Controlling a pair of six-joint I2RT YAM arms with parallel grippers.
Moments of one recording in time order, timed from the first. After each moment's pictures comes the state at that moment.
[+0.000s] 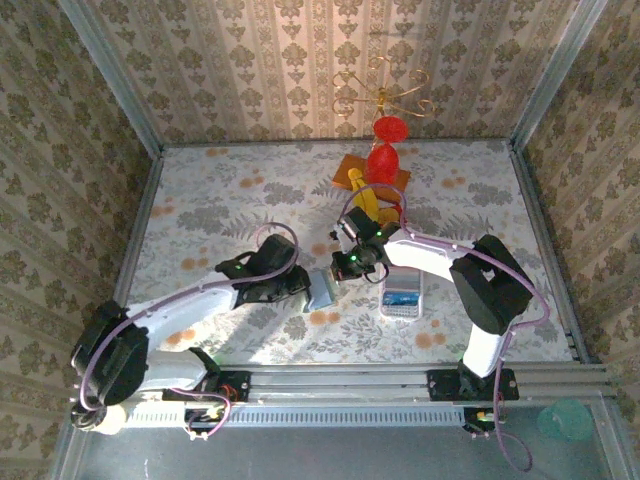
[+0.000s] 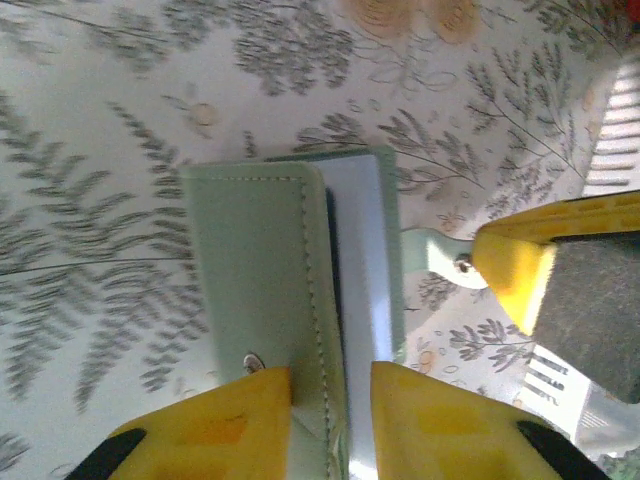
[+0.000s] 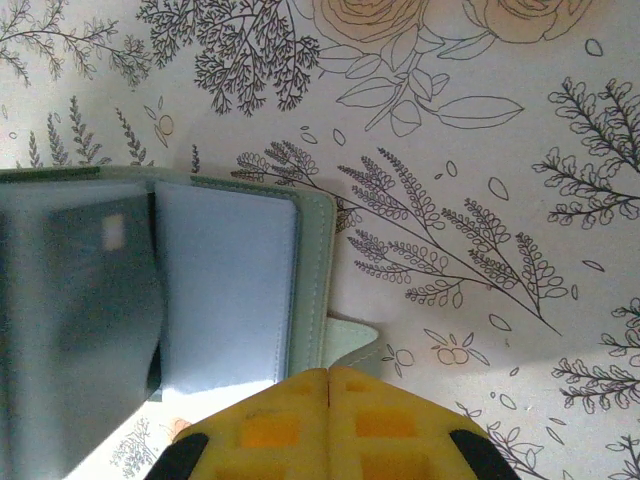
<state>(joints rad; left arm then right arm) -0.81 1.29 0.72 -0.40 0.10 -1.03 0.66 1.78 1.12 -0.46 -0.31 0.43</state>
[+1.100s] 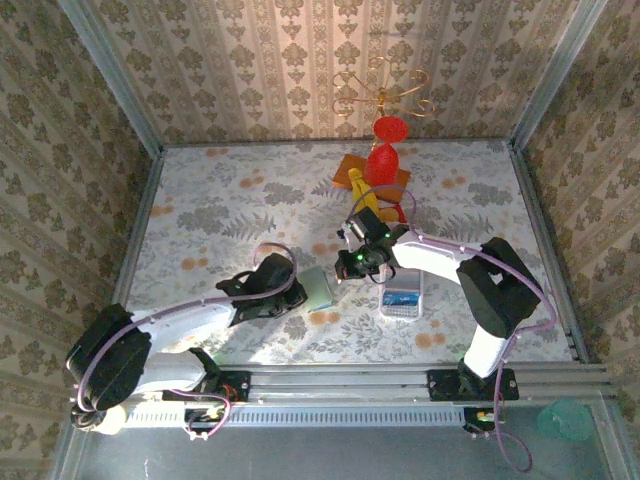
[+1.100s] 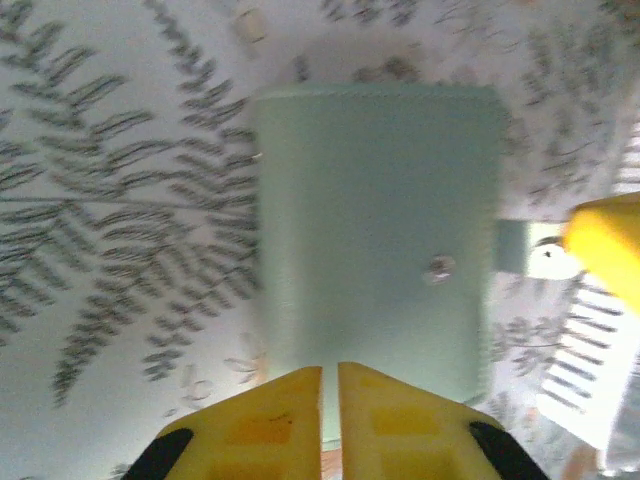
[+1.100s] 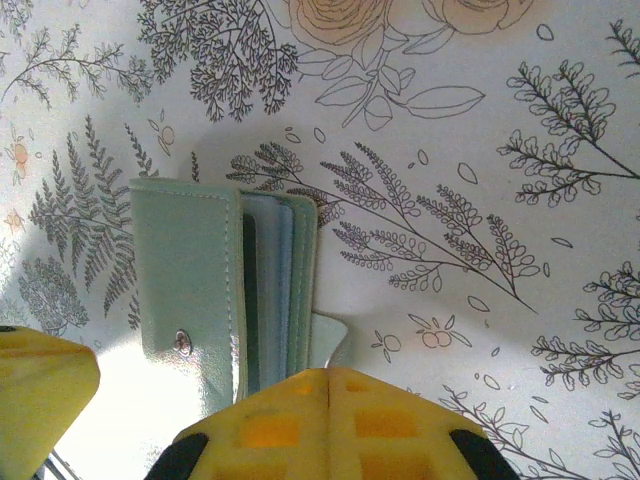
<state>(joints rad) -0.85 1.23 0.52 -0.23 0.07 -1.17 0.62 1.74 1.05 -0.40 -0.35 0.48</state>
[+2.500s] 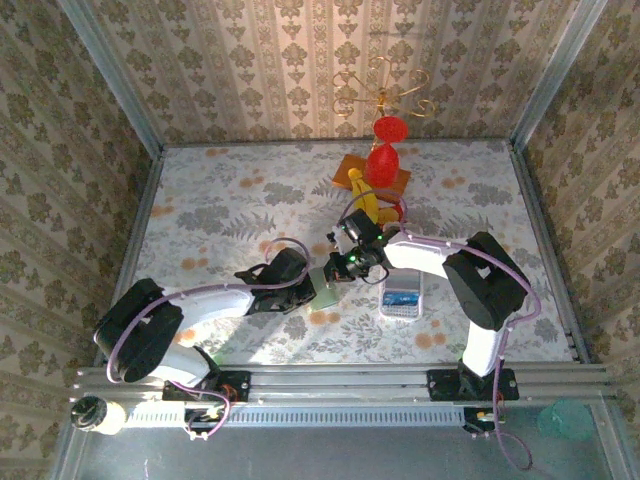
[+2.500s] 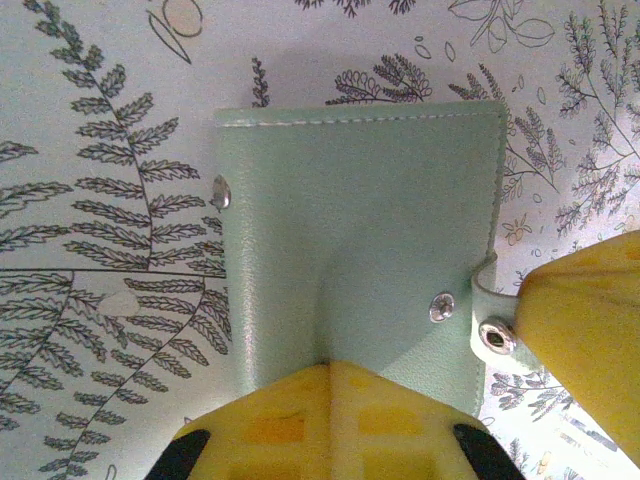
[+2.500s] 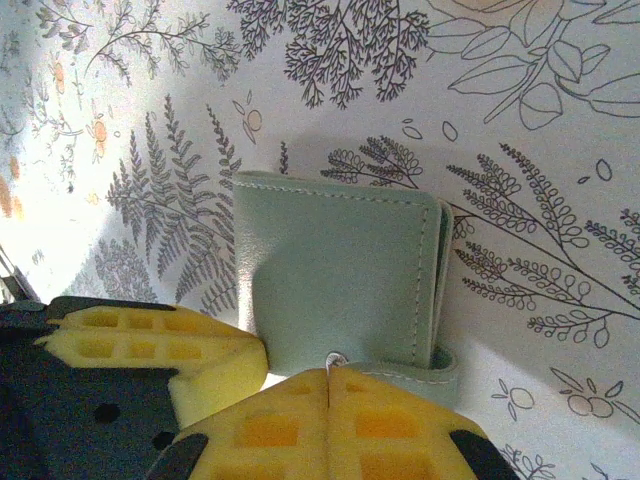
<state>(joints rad) -0.85 1.43 0.60 -0.14 0.10 -1.17 0.64 1.82 1.07 -0.31 -0.50 0.50</state>
